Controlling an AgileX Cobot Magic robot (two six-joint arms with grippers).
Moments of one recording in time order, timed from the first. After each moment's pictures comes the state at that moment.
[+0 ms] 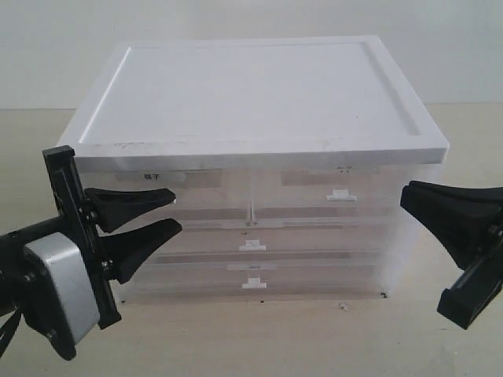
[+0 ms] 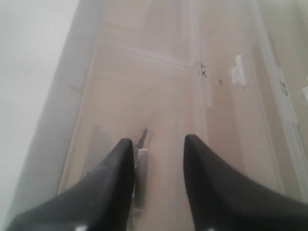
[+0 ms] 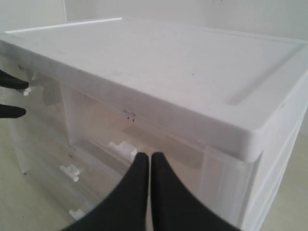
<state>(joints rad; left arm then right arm) -0.35 1.54 -0.24 0.59 -1.14 1.05 0.03 1.05 -0.12 -0.91 -0.97 0.53</state>
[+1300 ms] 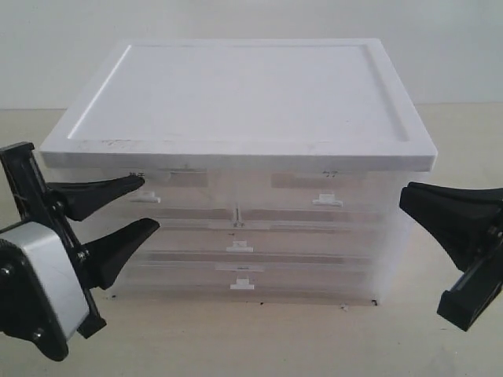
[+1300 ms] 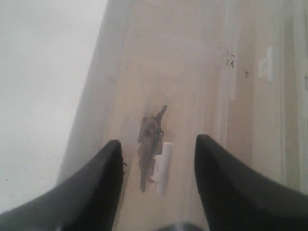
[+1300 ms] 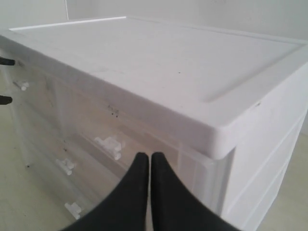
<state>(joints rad) -0.54 1.31 -0.18 0.19 -0.91 1.09 0.03 1.05 -0.12 -0.92 -0.97 0.54</state>
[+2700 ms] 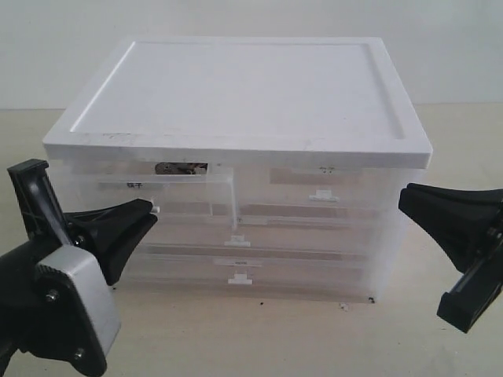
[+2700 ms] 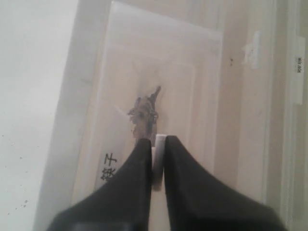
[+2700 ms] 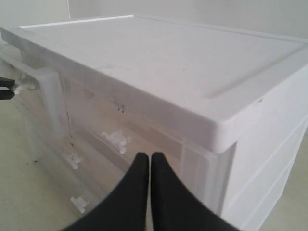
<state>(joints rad) -0.86 1.37 -0.16 -0.34 -0.98 1.42 0.03 1.05 -0.12 -0.93 -0.97 0.54</state>
